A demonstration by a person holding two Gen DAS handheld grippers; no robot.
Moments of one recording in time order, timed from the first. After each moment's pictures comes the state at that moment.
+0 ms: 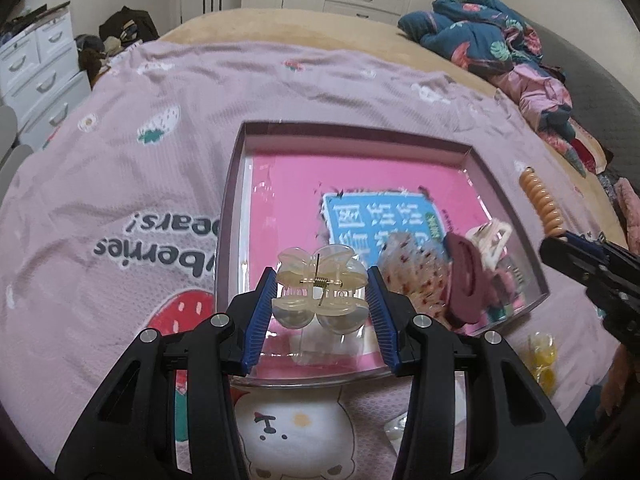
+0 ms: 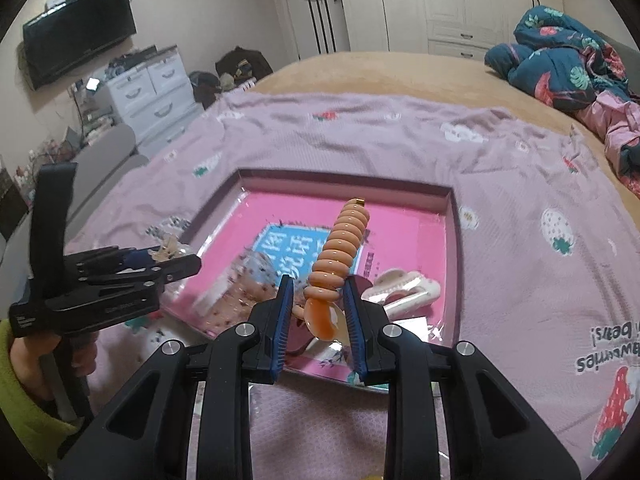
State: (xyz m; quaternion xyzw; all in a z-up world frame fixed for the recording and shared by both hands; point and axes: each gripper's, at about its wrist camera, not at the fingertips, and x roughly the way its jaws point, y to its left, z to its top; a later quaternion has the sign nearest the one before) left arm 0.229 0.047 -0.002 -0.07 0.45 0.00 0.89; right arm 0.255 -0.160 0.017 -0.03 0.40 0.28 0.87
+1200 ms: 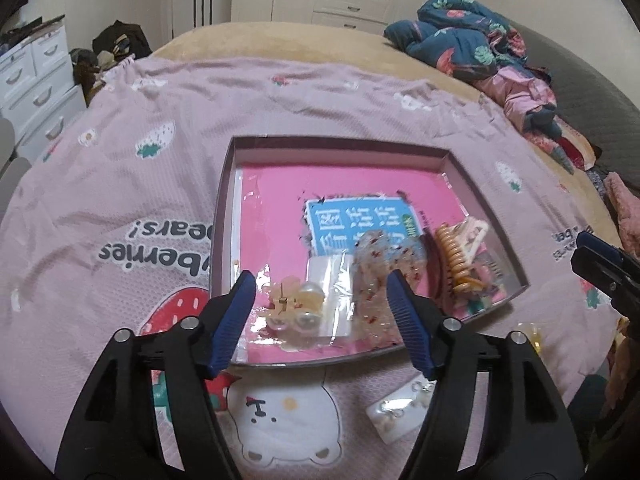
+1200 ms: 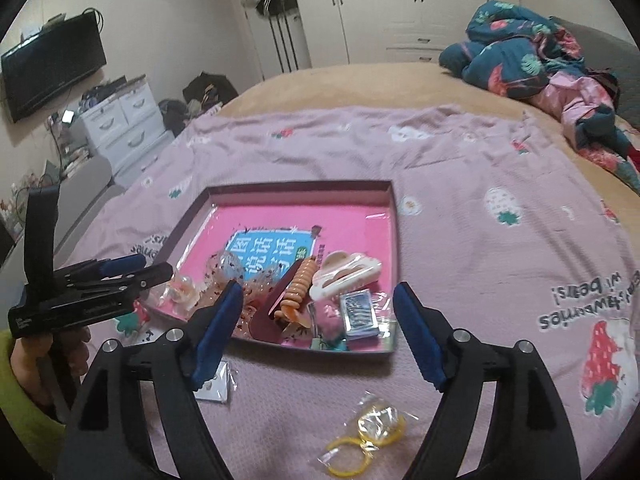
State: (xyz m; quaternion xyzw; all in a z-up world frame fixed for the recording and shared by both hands) left arm 0.207 0.036 0.023 -0.06 0.42 -0.02 0.90; right arm 0.221 -0.217 0.037 0.01 0.37 0.22 0.90
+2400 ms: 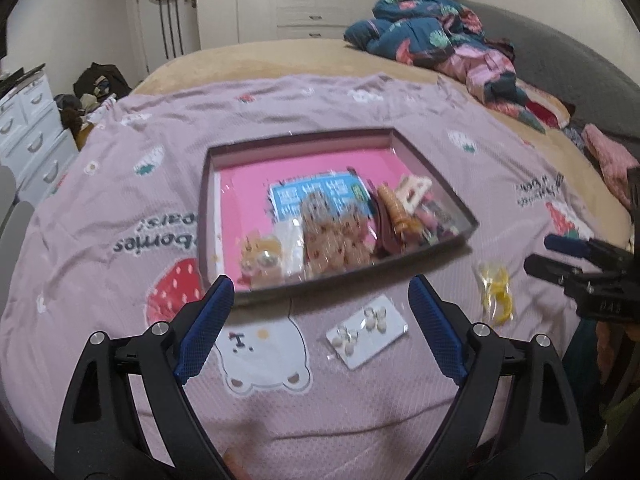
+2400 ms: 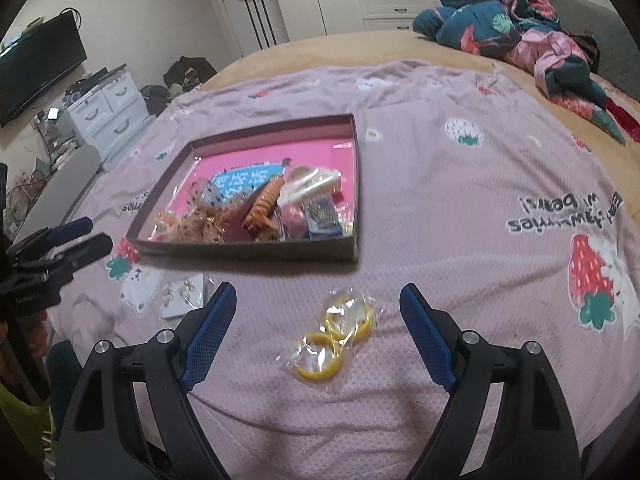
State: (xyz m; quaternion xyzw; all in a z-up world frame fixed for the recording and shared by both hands) left arm 0.139 -0.009 0.033 0.01 0.41 -0.06 0.91; right arm 0.166 -0.256 -0.003 0.03 0.43 0.19 0.88
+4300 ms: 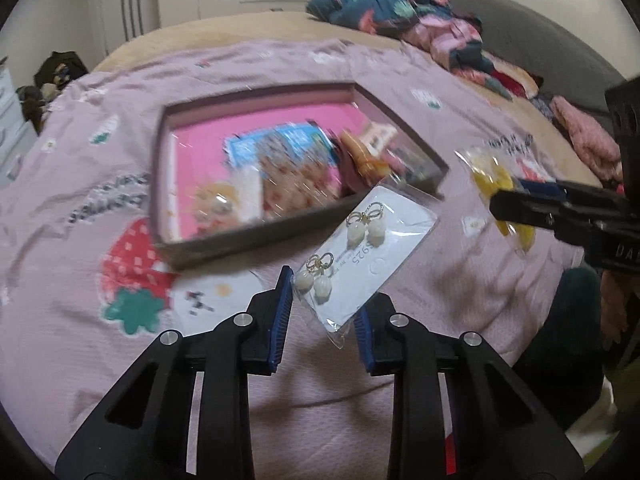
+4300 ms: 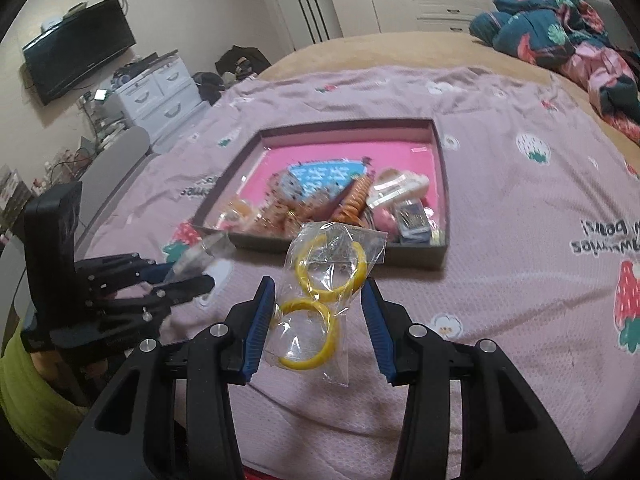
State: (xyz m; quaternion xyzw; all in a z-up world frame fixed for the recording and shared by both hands) left arm 0.126 -0.007 0.008 0.00 0.44 -0.12 0.89; right arm 0.155 -0.213 0.021 0.02 0.42 0.29 0.86
